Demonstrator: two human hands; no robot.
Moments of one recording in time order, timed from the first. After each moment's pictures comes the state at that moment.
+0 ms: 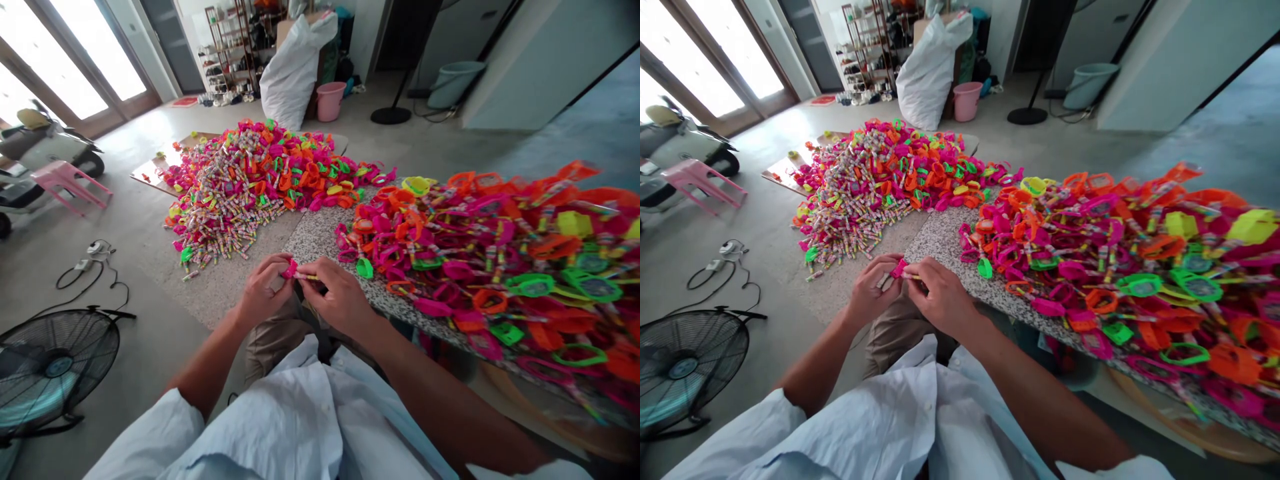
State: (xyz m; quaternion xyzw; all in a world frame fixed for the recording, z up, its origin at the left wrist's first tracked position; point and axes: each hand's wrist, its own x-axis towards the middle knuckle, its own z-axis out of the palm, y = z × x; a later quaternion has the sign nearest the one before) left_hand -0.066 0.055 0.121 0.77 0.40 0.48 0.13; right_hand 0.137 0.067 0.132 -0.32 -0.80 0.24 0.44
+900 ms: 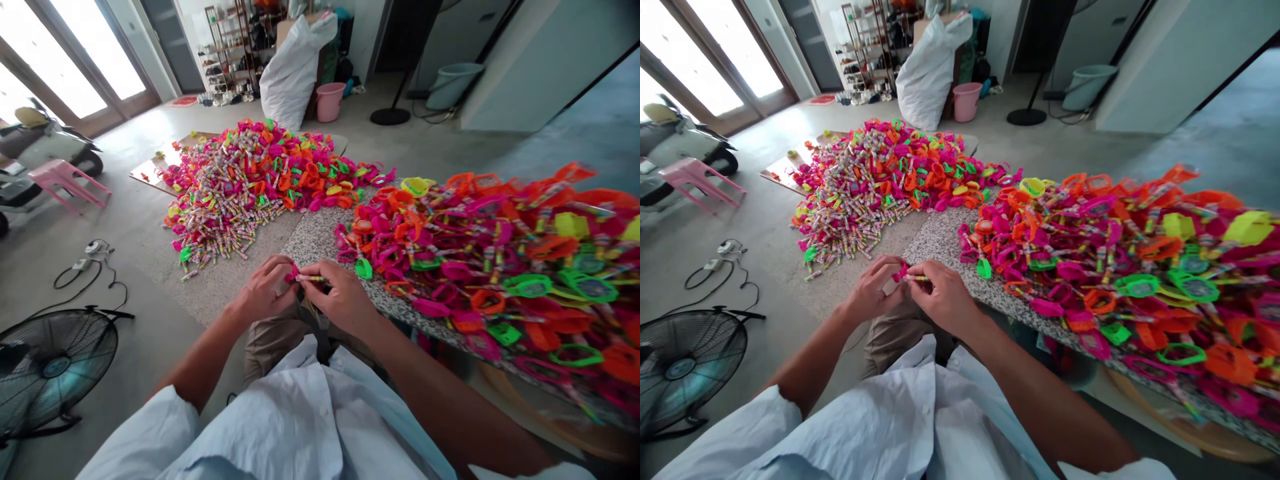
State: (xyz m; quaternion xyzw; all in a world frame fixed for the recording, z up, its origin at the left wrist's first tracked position) left_hand -0.076 0.063 0.121 0.84 0.37 0.38 0.11; right_hand 0.140 0.068 0.134 -0.36 -0.76 0.32 0.43
